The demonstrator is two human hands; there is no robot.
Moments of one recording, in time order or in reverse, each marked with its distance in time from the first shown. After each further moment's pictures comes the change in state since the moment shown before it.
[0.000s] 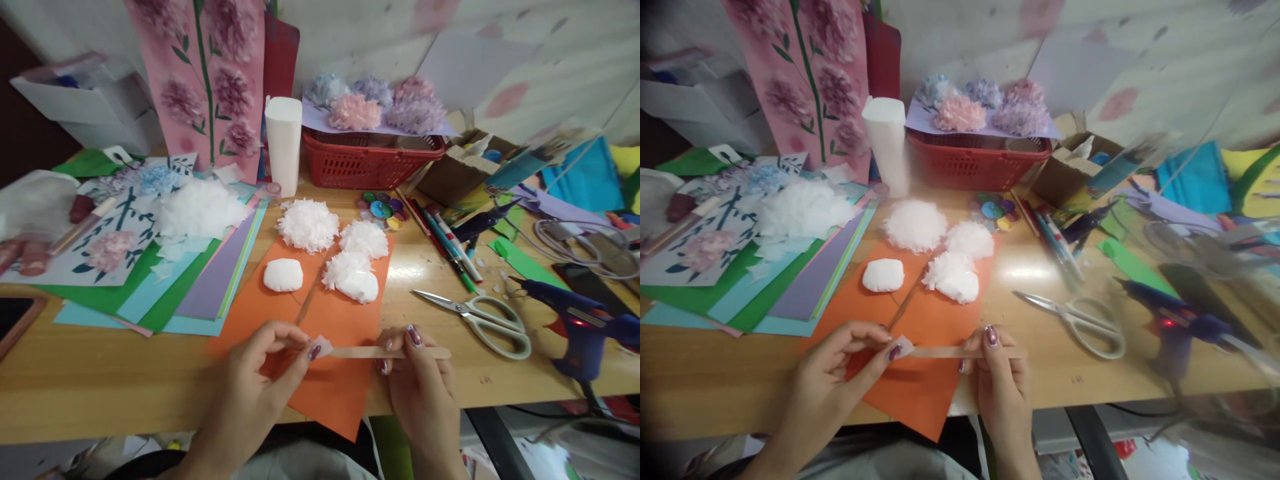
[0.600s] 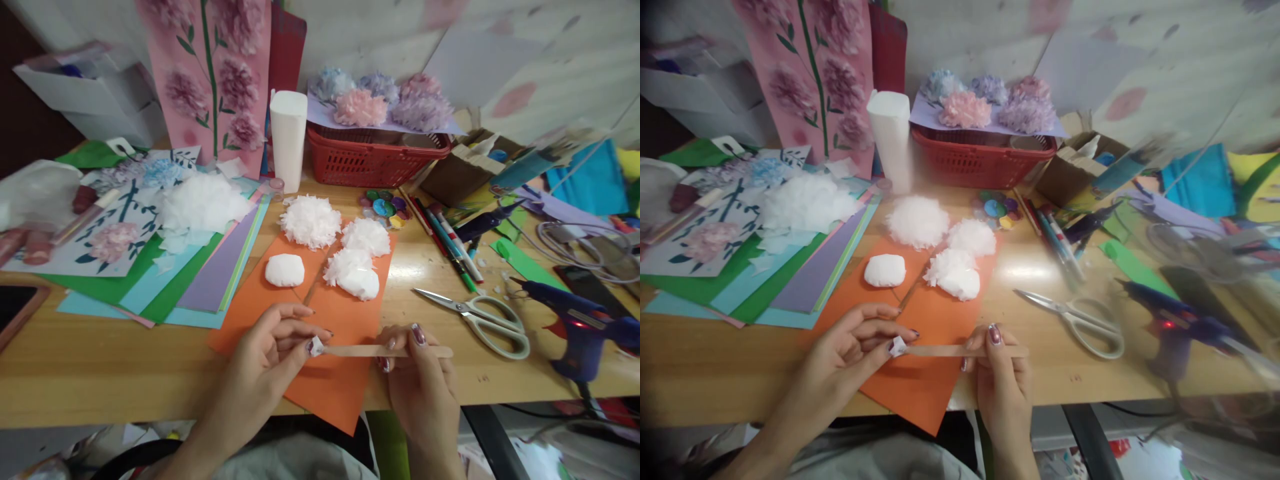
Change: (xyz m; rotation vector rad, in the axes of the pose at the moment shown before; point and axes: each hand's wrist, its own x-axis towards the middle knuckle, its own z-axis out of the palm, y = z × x) left_hand 0.004 0.006 0.002 -0.376 -0.144 -0.248; right_hand -0.001 0.000 -0.002 0.015 -0.021 0.005
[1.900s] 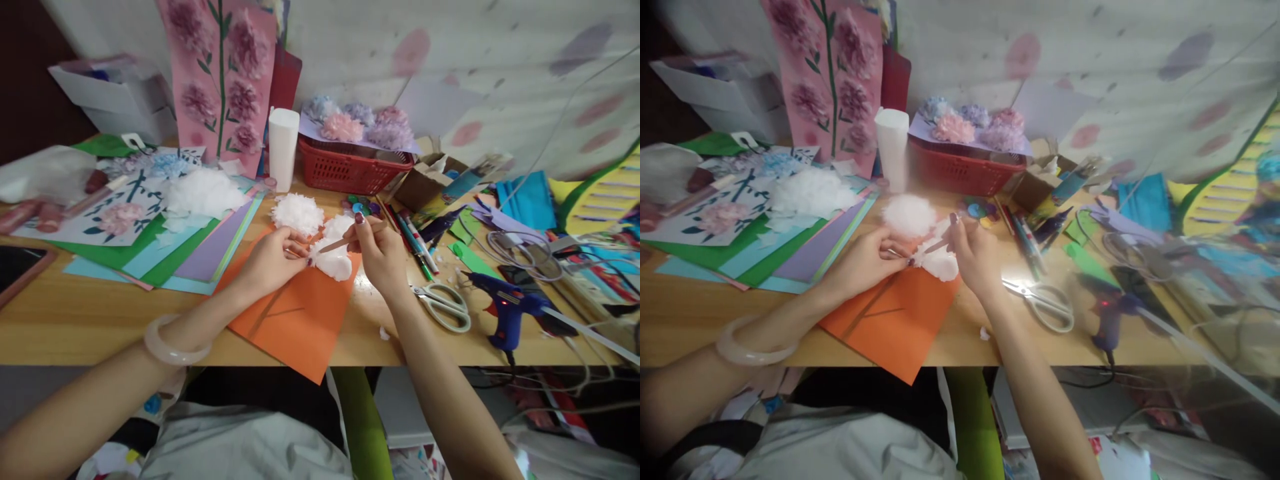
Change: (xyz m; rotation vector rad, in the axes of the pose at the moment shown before) left_hand 0.082 0.041 0.014 0.516 0.062 0.276; right_hand 0.112 -0.035 0.017 -0.752 -0.282 -0.528
